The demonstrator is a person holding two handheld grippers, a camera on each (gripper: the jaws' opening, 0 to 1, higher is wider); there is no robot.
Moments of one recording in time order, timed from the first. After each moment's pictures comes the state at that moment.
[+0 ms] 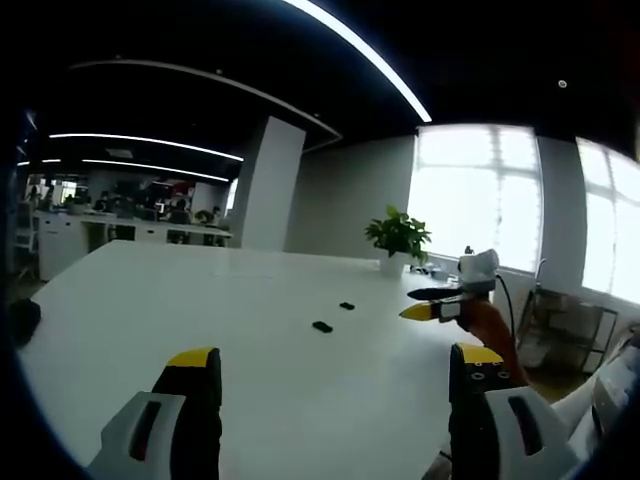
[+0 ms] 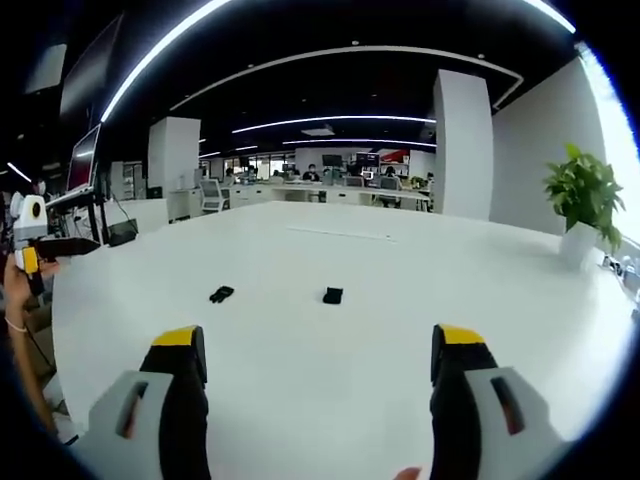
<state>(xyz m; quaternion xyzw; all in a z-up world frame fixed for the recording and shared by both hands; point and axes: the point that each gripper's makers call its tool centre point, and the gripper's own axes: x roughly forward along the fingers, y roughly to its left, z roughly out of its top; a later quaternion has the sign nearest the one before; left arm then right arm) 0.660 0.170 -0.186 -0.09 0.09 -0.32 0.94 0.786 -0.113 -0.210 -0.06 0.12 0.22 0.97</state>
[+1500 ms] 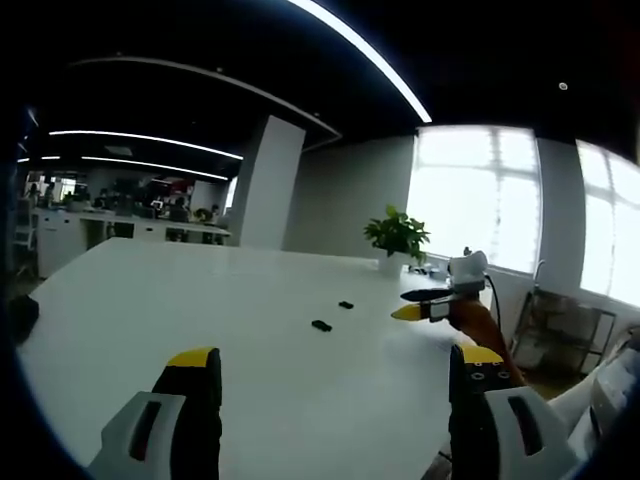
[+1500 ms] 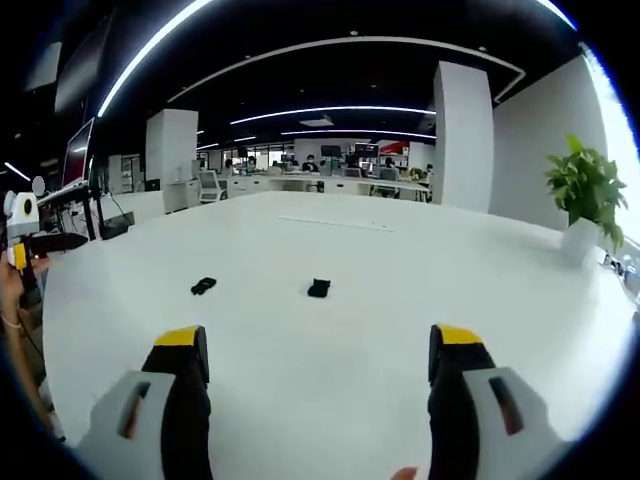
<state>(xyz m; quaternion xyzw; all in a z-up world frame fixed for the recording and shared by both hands) 0.661 0.171 -0.187 -0.10 0.09 -0.33 0.93 0.803 -0.122 -0.221 -0.07 0.14 0.22 0.96</state>
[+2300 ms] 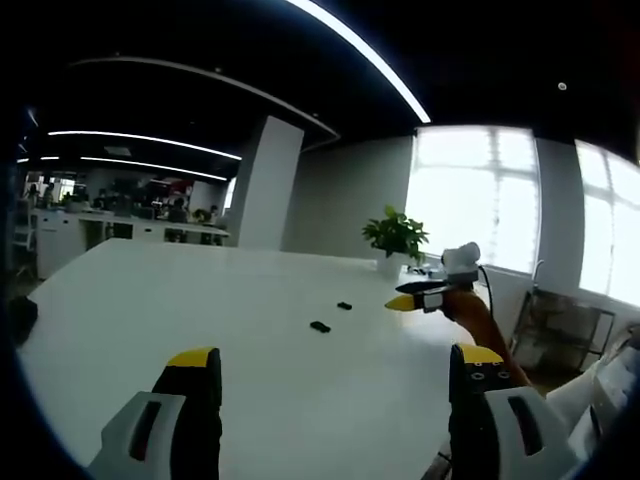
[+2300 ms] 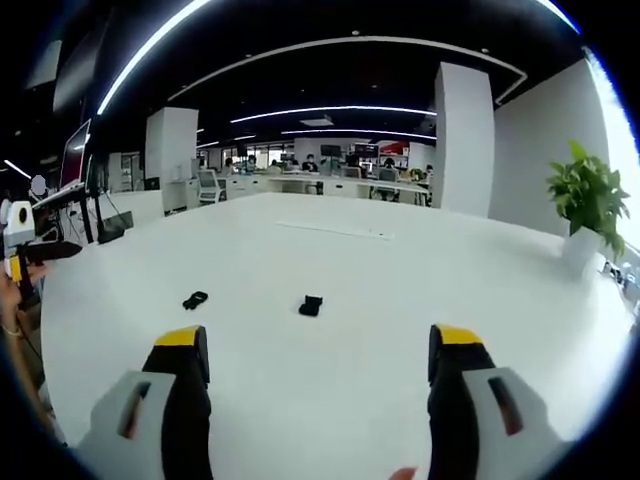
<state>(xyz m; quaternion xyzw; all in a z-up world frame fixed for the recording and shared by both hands) 0.661 0.169 -0.185 -0.10 0.09 -0.33 0.93 0.820 -0.121 -0.203 -0.07 0.14 0.22 0.96</state>
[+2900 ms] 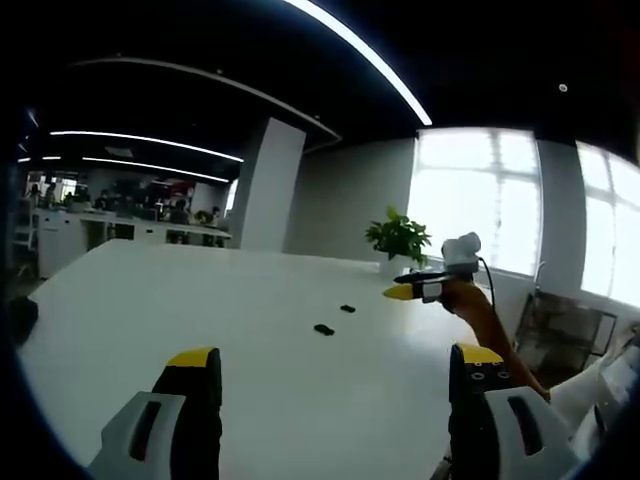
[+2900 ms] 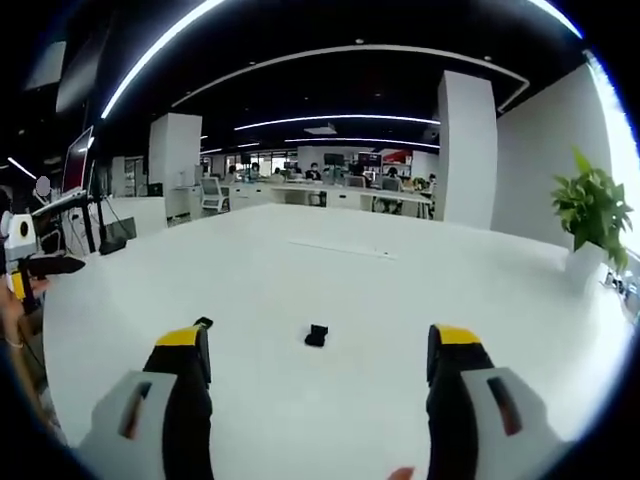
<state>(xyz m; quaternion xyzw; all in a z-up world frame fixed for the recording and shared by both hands) 0.670 0.171 -0.185 -0.10 0.09 -0.33 0.94 0.832 -0.108 -0.180 -0.08 0.12 0.22 0.96</state>
